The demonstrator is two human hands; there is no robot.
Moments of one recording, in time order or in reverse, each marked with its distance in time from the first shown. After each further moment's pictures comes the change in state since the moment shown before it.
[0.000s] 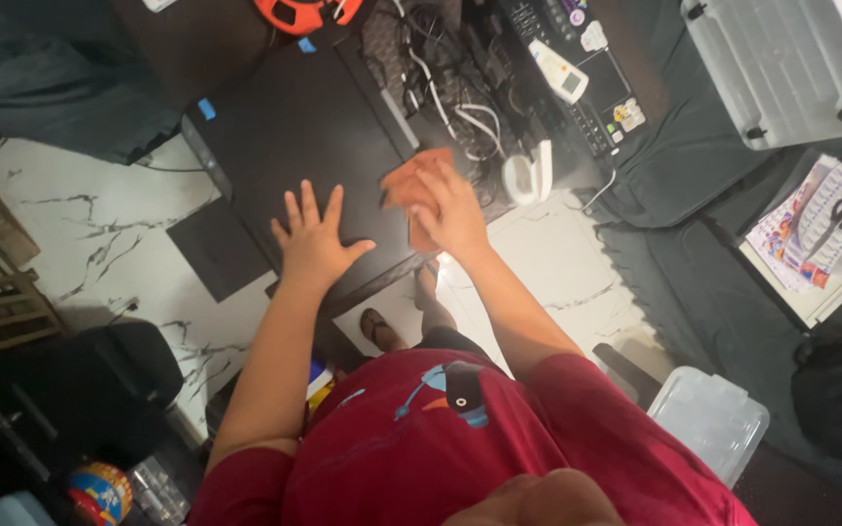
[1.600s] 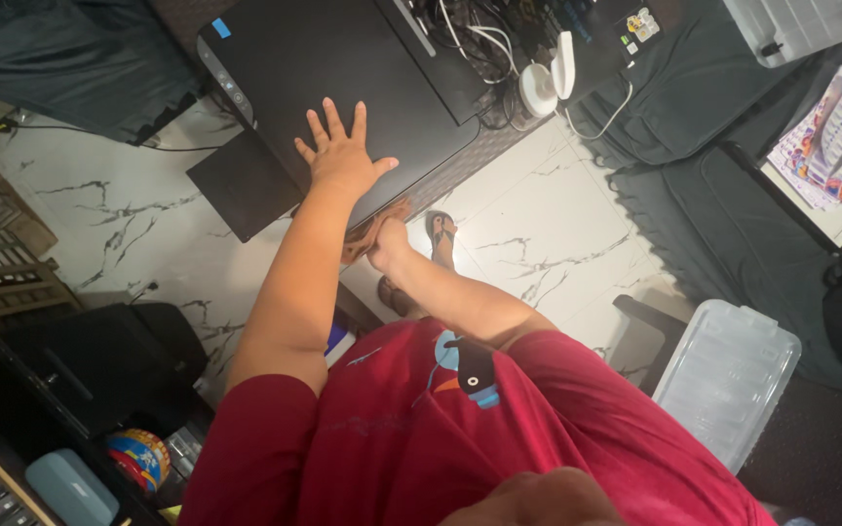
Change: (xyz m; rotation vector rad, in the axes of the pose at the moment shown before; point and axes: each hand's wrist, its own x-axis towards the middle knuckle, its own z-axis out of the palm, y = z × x) left_hand -0.010 -0.003 0.005 0.076 -0.141 0.035; right_hand -0.169 -0.033 0.204 1.351 0.283 0.951
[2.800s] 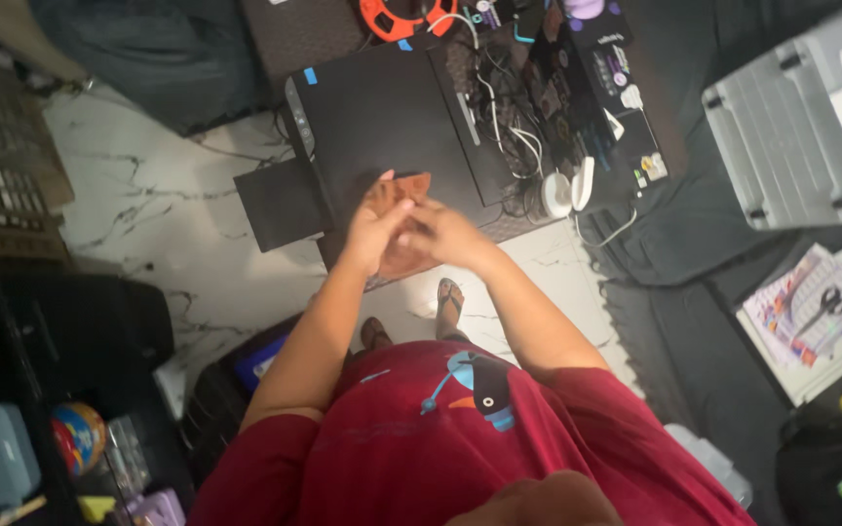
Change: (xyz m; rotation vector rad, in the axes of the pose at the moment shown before) left_hand -0.034 -0.006 0.038 -1.752 0.309 0.210; right_hand -0.101 -0.203 0.165 -1.754 -0.974 -0.910
